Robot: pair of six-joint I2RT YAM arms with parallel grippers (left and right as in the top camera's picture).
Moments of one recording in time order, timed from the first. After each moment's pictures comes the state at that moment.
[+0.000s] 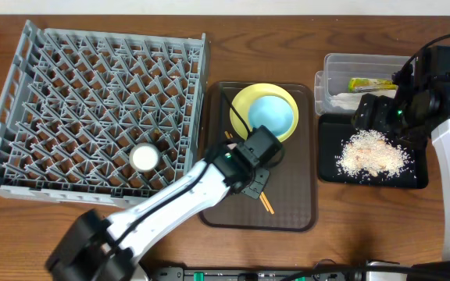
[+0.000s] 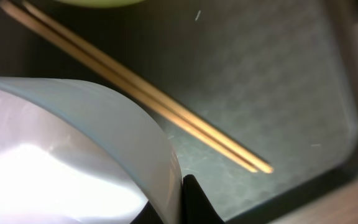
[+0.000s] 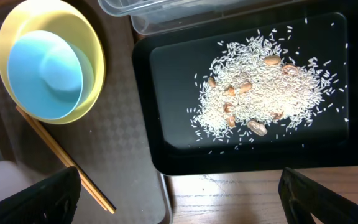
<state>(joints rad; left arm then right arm) -0.85 1.56 1.11 -0.77 0.00 -0.35 -0.09 1.49 1.48 -1.26 -0.14 0.23</state>
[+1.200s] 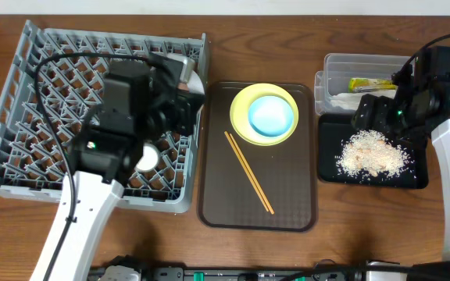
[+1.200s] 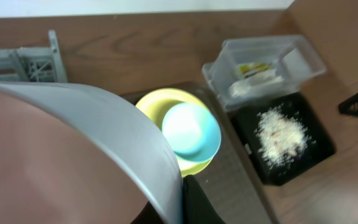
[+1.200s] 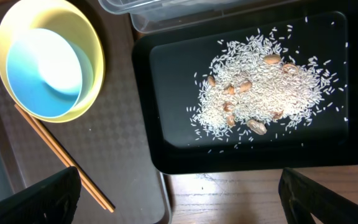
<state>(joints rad) -0.20 1.24 1.22 -0.62 0.50 -0.13 -0.09 1.49 1.48 -1.27 -0.14 0.22</state>
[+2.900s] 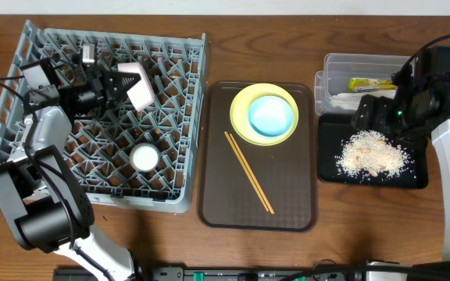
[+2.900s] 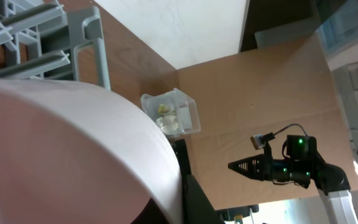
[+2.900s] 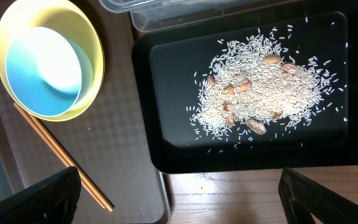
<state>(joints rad) 0.39 1.90 1.23 -0.15 1.47 -0.44 -0.09 1.49 1.48 -1.27 -0.14 0.22</state>
